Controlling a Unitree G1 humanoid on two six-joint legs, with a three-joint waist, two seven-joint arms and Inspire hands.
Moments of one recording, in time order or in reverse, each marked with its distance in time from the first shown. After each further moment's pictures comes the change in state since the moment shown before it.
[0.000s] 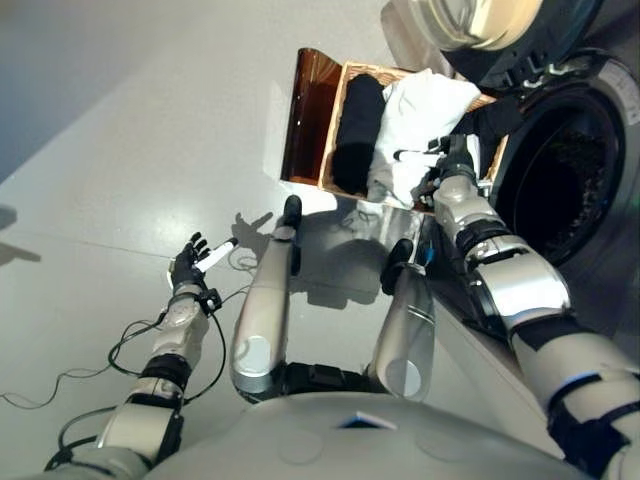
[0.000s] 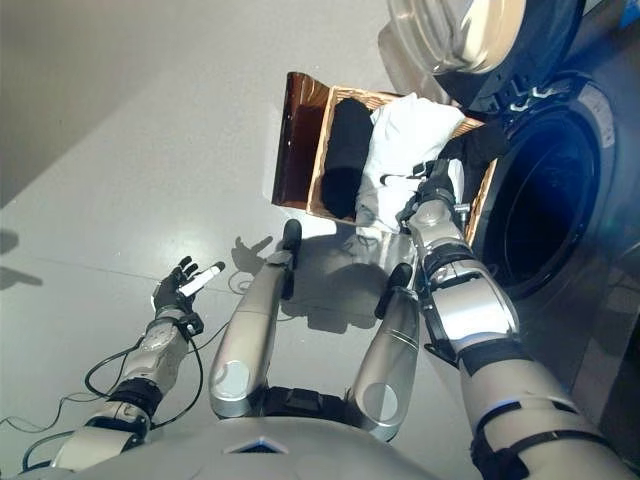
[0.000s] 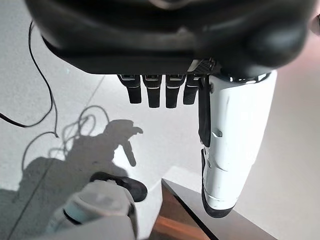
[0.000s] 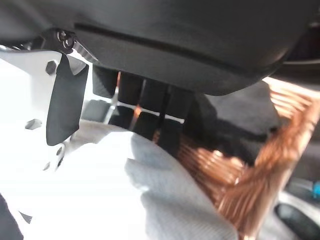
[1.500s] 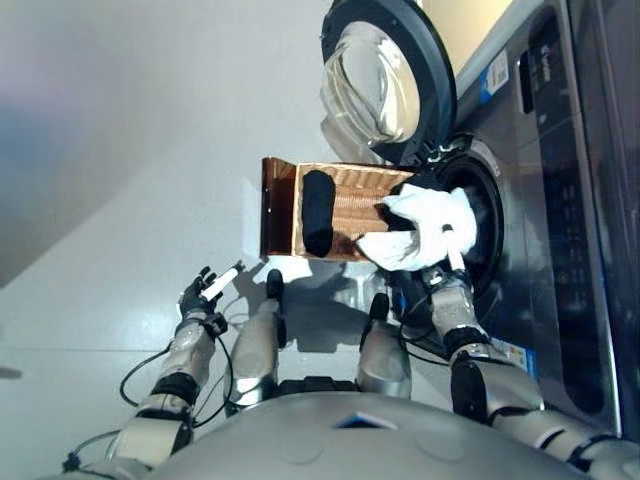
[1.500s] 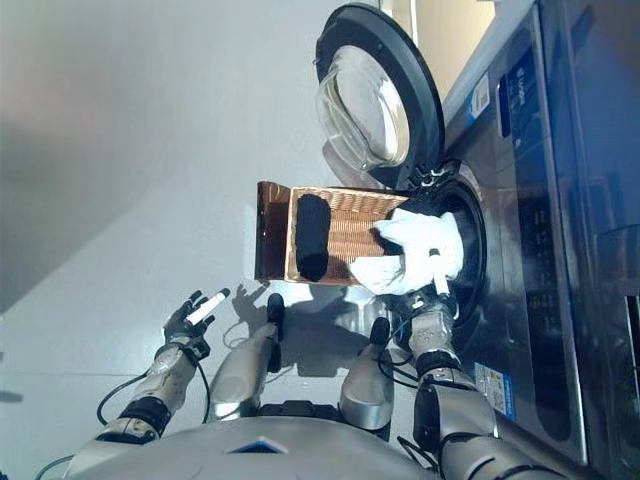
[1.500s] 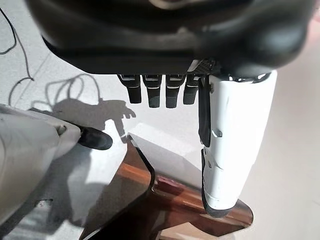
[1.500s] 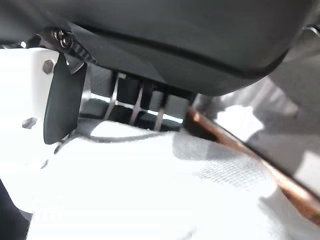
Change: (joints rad) left arm 0.073 -0.082 0.043 0.097 -0.065 0.025 -0.059; right arm 0.495 0.159 -0.472 -0.174 0.867 -0.241 0.125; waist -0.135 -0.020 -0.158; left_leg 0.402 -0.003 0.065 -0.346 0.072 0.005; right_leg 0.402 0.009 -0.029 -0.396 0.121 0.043
